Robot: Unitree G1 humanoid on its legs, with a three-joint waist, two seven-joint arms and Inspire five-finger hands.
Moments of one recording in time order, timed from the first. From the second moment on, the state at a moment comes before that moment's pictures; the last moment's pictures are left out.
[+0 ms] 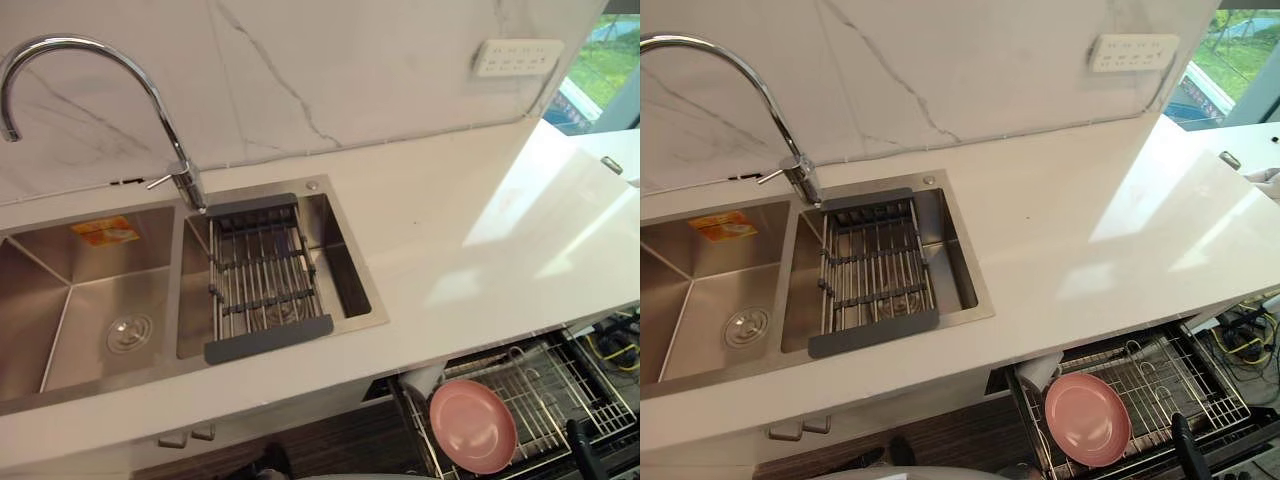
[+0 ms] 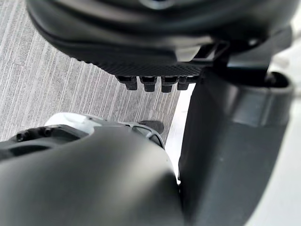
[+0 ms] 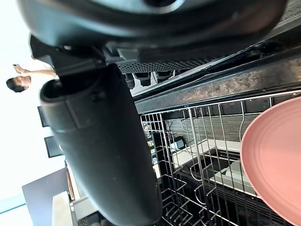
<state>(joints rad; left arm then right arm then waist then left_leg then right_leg) 0.26 0.09 0.29 0.84 -0.25 0.29 0.00 0.36 -0.08 -0.65 0.59 0.85 -0.27 -0.13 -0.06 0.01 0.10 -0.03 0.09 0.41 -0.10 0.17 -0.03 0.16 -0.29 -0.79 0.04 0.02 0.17</state>
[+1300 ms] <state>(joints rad) 0.17 0.07 0.24 0.84 -0.08 0.23 -0.07 0.16 -0.05 -0.30 0.37 0.73 -0.18 -0.09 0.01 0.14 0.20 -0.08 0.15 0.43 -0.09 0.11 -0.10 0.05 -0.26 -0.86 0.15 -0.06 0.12</state>
